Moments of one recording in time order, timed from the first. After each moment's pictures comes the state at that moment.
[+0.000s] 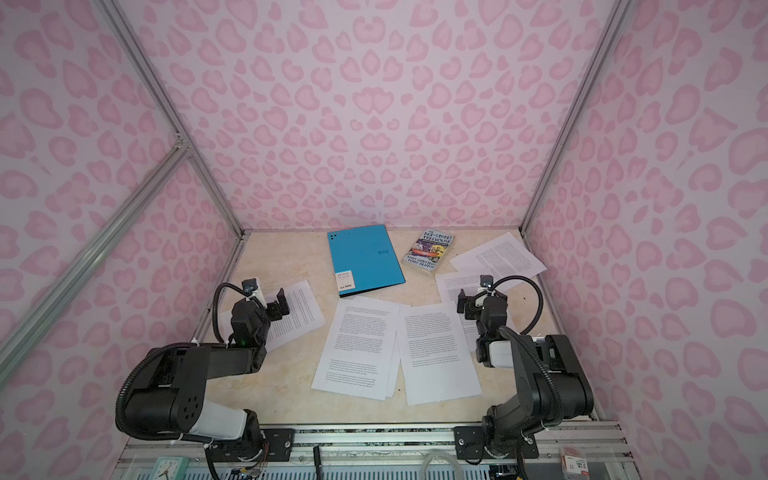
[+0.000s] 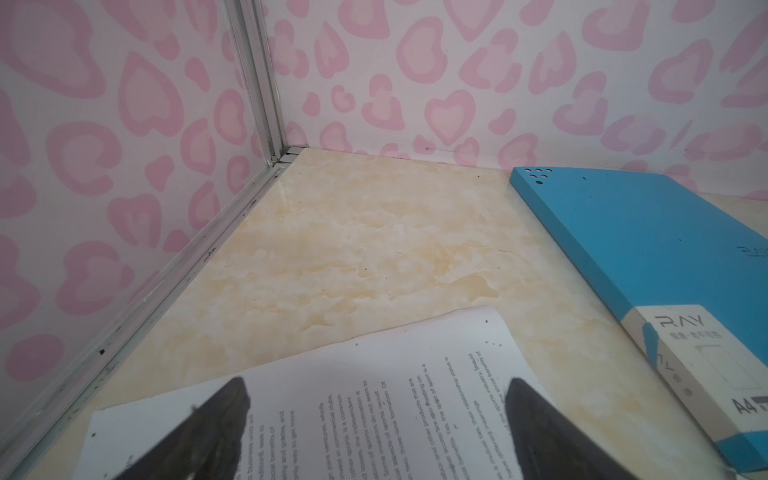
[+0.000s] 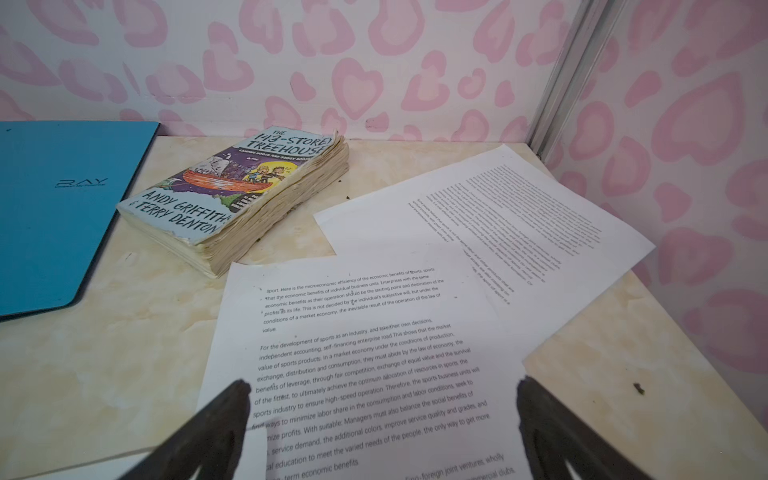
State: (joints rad) left arm -0.01 1.48 0.33 0.88 -0.18 -0.08; right arm 0.00 1.54 0.35 0.87 0.08 -0.01
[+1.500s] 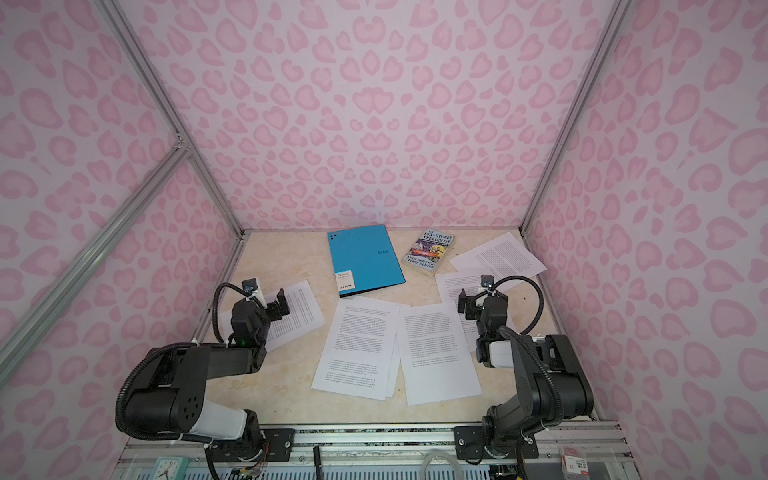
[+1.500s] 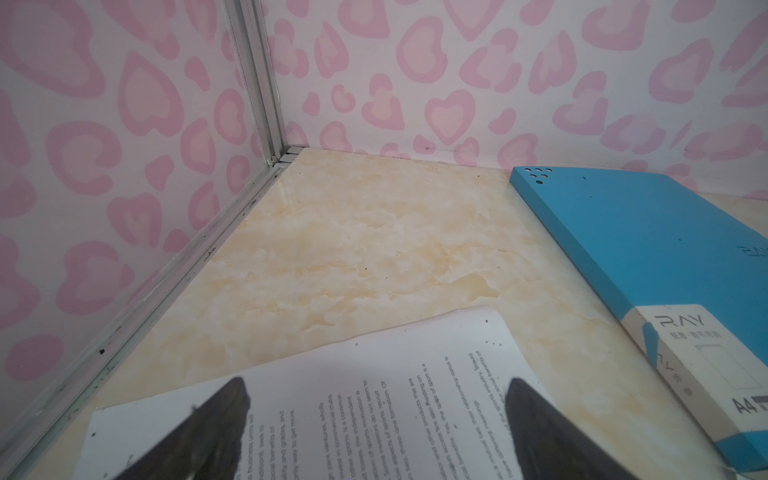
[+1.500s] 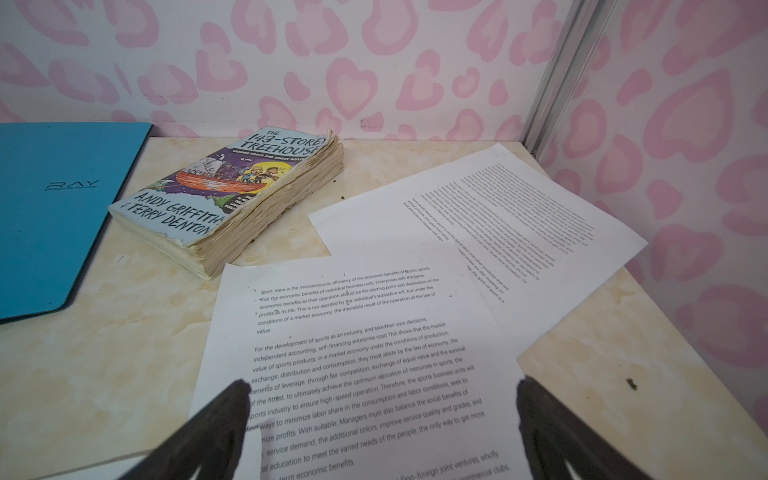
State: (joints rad) left arm -0.01 1.48 0.33 0.88 -0.18 -0.07; right arm 0.00 1.54 0.35 0.87 0.09 -0.01
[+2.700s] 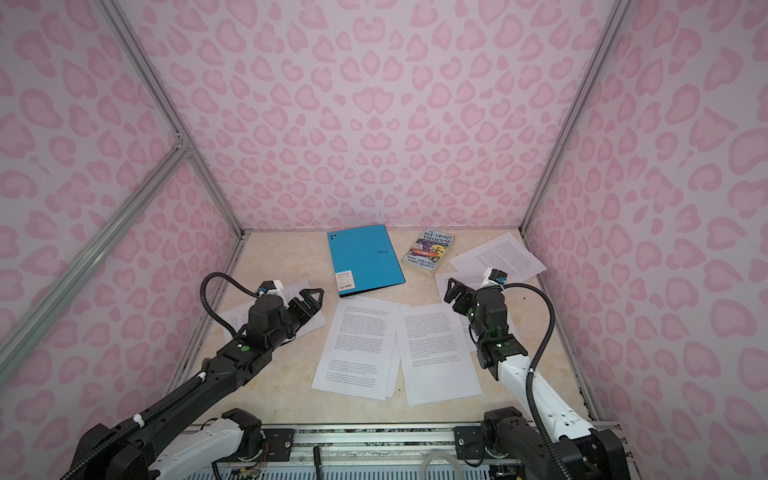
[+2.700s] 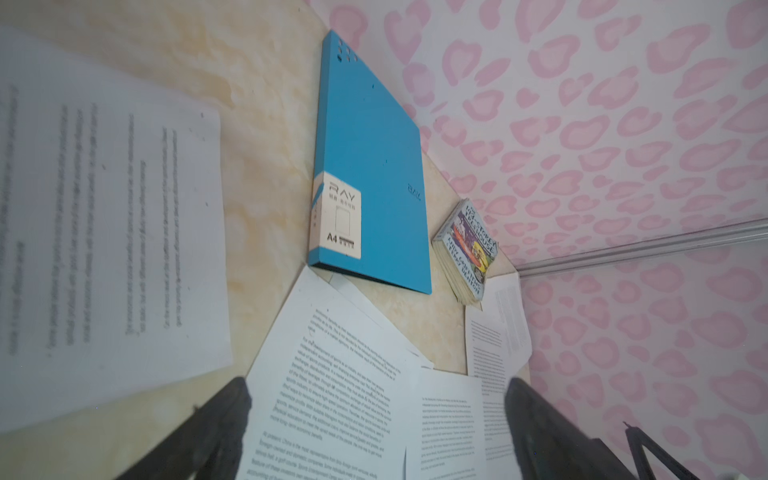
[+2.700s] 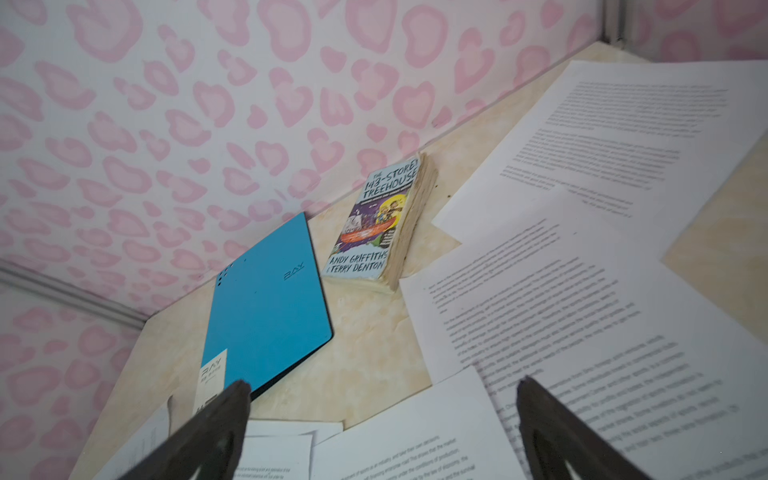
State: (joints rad) left arm -0.47 1.05 0.52 0.05 -0.06 -1.07; right arm 0.22 1.00 0.48 0.17 0.07 0.63
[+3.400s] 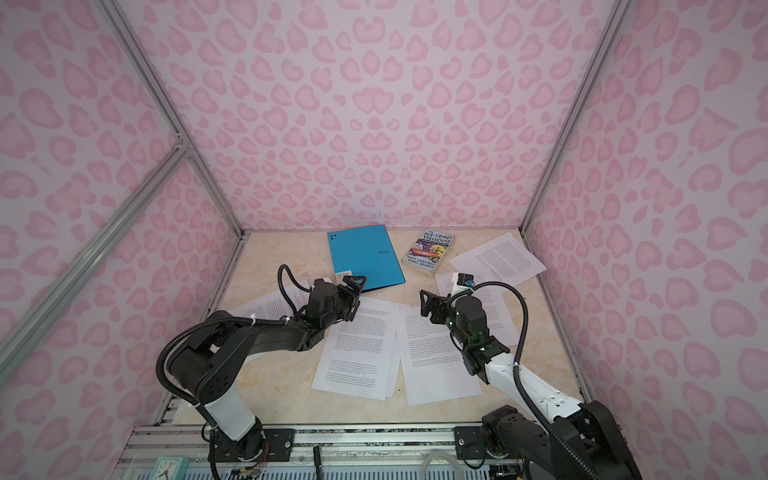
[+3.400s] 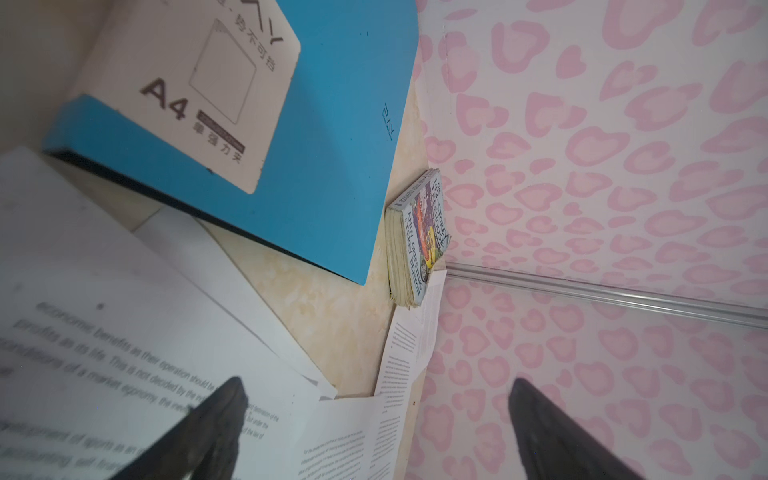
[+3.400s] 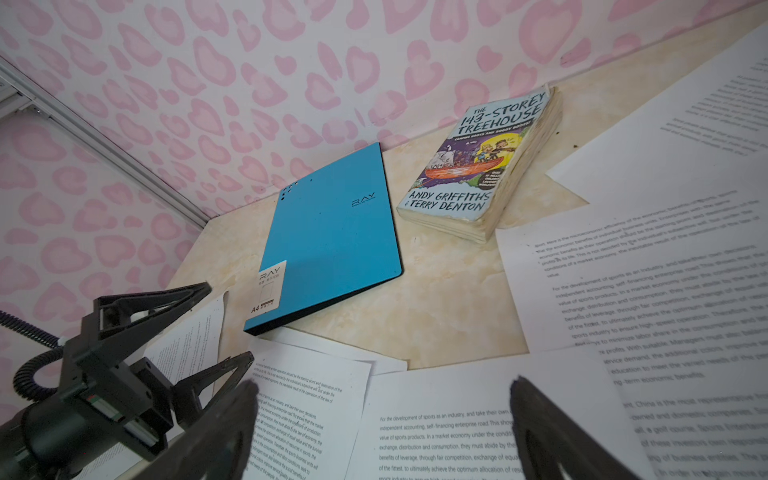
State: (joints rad) left arm -0.59 1.77 0.76 0.62 -0.02 -1.51; right arm 0.39 1.09 0.44 0.31 0.03 0.55
